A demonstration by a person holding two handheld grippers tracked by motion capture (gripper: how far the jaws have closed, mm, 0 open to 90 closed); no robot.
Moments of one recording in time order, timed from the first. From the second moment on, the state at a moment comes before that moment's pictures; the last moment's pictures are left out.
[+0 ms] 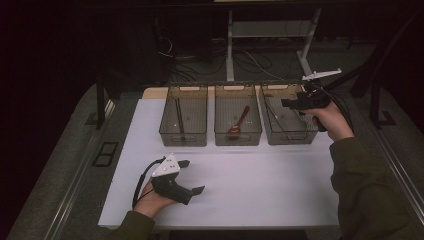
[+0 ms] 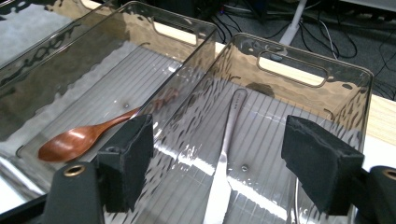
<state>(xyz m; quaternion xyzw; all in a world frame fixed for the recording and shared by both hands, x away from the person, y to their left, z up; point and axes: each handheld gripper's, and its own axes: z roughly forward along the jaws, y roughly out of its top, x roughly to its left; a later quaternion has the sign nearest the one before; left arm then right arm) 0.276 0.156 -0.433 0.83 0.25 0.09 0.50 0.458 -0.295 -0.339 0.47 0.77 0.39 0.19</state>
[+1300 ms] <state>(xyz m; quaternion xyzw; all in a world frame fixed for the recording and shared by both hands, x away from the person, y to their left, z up) 0.274 0.158 -0.432 0.82 0.25 0.09 0.50 0.354 -0.291 -0.375 0.42 0.77 0.45 0.18</state>
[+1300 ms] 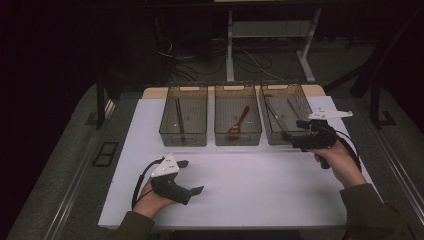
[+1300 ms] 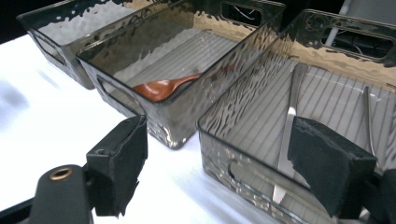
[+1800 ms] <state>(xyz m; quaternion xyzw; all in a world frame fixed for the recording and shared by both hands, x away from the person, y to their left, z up) 0.274 0.159 -0.430 0.82 0.25 0.10 0.50 0.319 -0.296 -0.390 0.40 0.77 0.46 0.17</state>
